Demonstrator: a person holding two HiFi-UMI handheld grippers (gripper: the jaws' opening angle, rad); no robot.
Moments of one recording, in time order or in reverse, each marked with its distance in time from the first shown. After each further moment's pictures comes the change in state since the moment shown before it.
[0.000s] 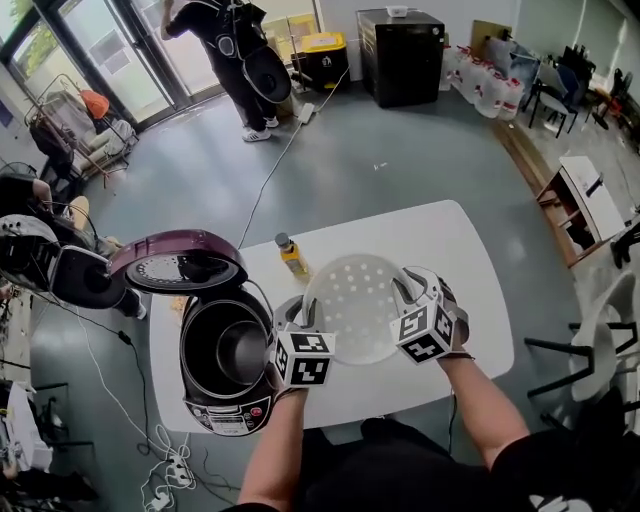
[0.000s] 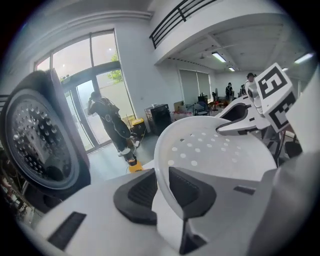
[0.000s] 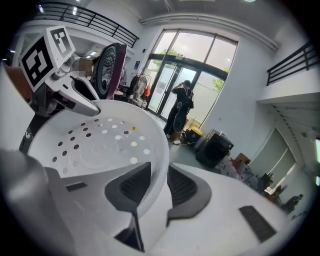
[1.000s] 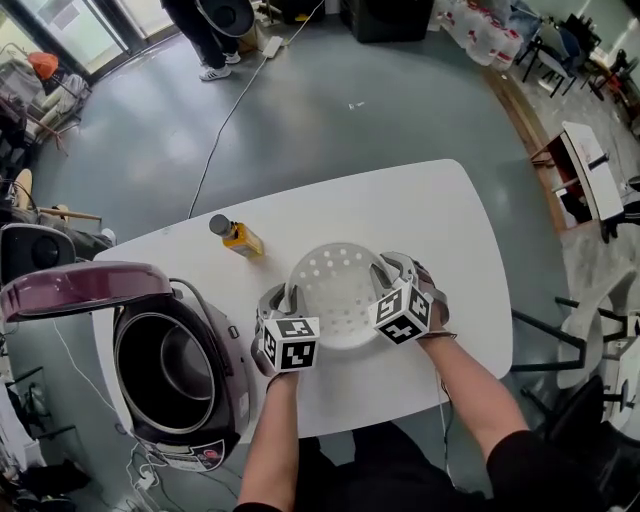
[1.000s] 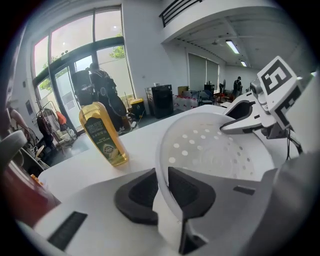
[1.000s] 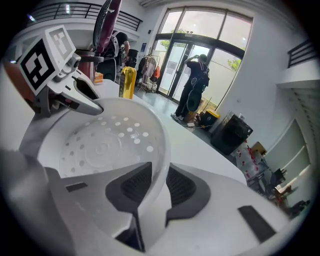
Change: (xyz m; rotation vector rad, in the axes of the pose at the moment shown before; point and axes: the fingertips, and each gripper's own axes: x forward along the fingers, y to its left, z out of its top) left arm 0.188 -0.034 -0.106 -0.097 0.170 -0.035; right arm 0.170 0.026 -0.130 -0.022 0.173 0.163
